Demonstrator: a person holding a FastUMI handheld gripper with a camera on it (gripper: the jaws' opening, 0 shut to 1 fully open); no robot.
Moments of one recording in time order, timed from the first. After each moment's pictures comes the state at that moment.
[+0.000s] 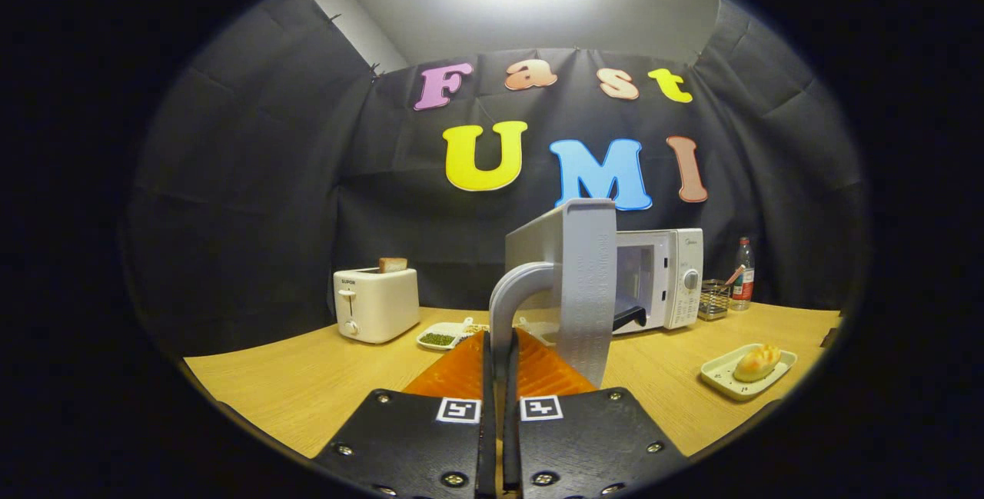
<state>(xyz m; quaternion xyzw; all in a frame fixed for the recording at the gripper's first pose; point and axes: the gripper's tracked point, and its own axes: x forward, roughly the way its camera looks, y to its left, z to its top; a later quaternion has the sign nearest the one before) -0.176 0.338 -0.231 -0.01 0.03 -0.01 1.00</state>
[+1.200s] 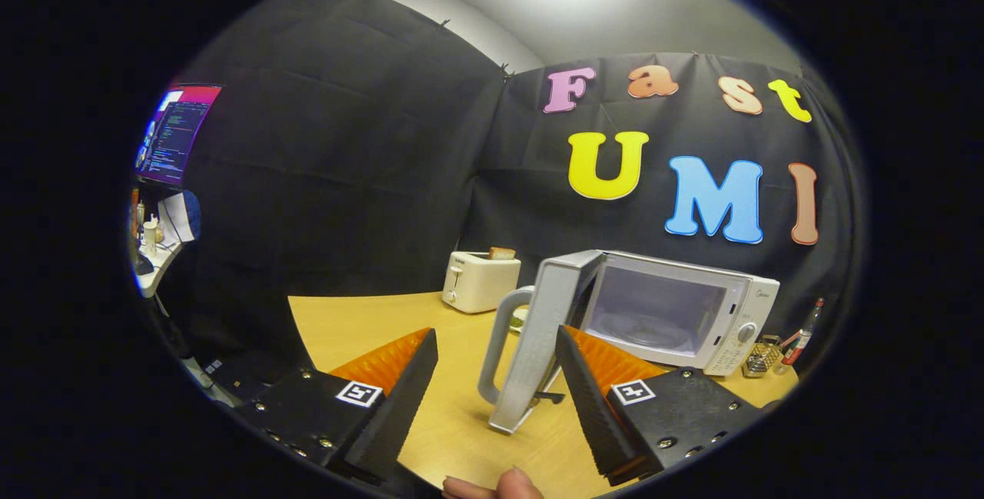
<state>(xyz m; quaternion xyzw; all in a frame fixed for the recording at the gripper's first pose) -0.251 0.245 -0.190 -0.07 0.08 0.30 0.95</state>
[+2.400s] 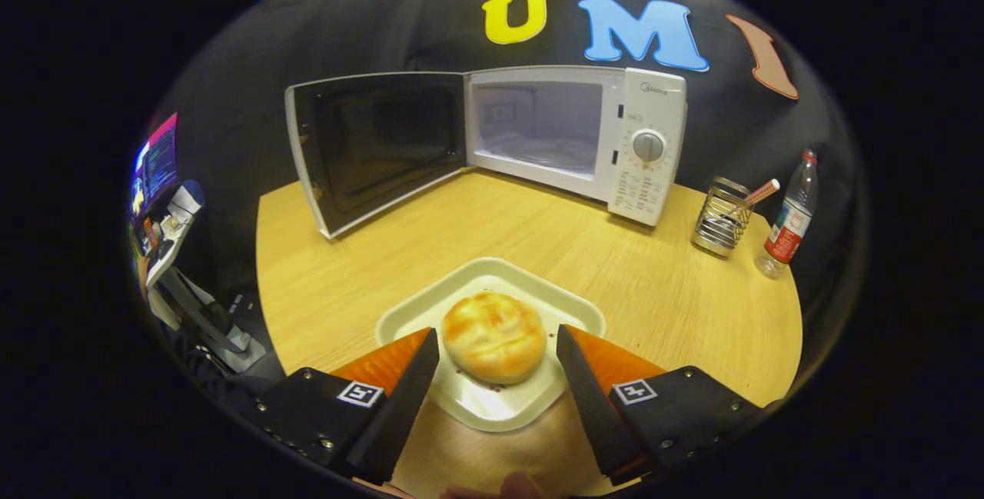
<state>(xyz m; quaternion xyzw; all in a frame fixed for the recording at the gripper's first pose) -0.221 -0.031 -0.351 -0.06 0.37 0.30 0.88</state>
